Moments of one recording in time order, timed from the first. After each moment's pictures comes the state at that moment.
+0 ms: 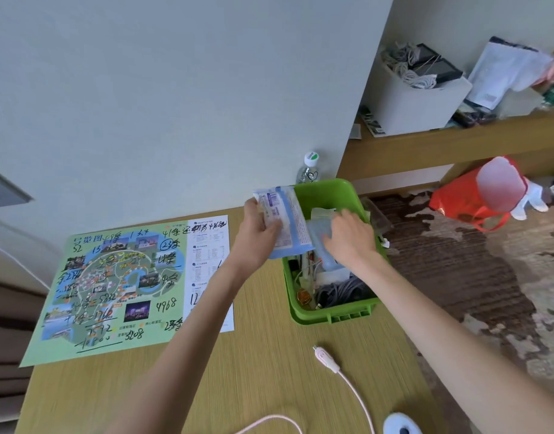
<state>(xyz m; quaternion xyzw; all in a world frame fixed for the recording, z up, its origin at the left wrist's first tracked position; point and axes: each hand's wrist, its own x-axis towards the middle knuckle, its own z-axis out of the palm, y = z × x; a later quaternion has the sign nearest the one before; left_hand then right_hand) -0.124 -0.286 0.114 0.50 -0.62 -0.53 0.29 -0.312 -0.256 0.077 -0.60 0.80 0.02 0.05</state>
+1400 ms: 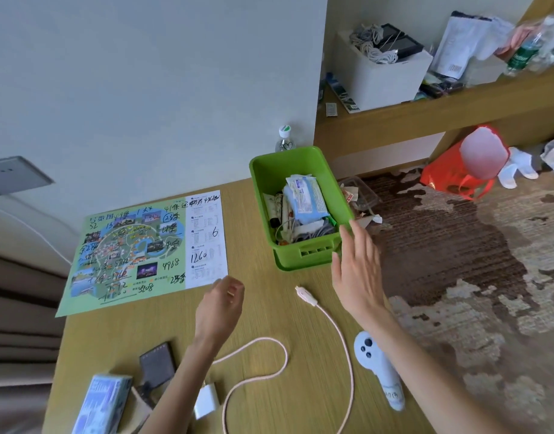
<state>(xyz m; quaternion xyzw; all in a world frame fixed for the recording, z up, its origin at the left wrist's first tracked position) -0.040 -0.110 0.029 0.62 -0.71 -0.28 0.17 -0.295 -0.054 0.057 -0.57 0.80 -0.20 -0.02</state>
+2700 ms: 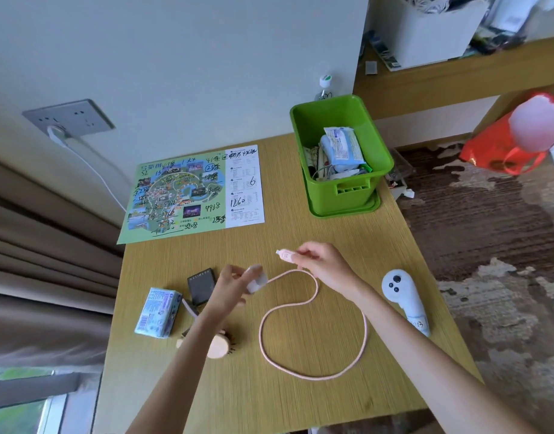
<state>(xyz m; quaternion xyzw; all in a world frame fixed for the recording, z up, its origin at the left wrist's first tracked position) 0.047 -0.017 0.032 0.63 -0.50 -0.57 0.17 -0.176 0.005 0.051 -0.51 0.61 -0.33 0.51</state>
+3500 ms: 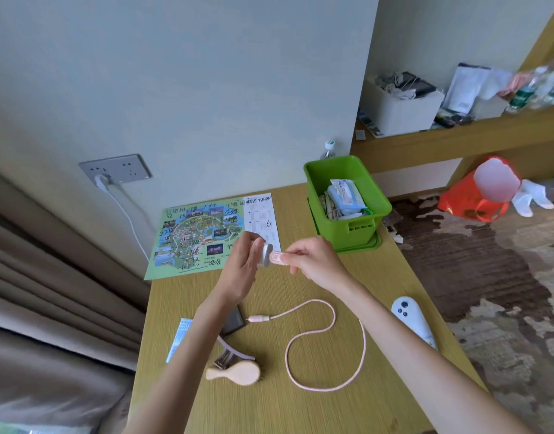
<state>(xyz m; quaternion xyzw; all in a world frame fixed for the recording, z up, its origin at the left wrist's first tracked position) 0.071 -0.050 0.151 0.46 -0.73 -0.40 0.33 -0.099 -0.007 0.166 -0.57 0.63 -0.36 0.38</state>
